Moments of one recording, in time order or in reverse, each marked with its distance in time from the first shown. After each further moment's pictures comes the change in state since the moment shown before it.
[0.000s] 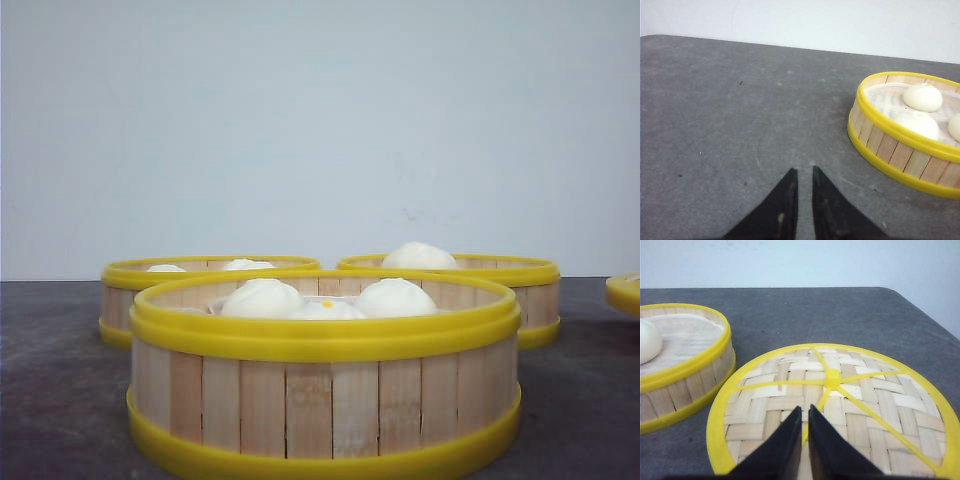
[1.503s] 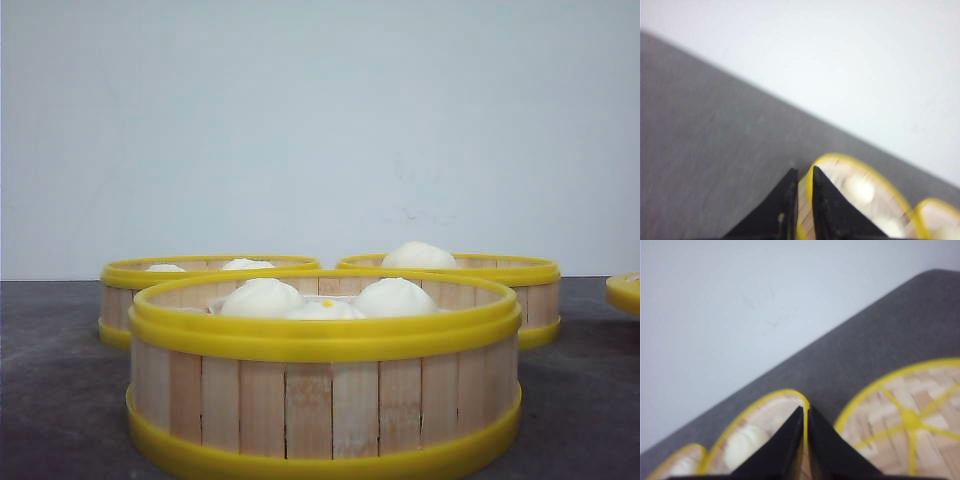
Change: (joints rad) left arm 0.000 0.143 0.280 0.022 0.006 -0.367; right arm 0.001 0.130 0.212 0.068 -0.095 0.605
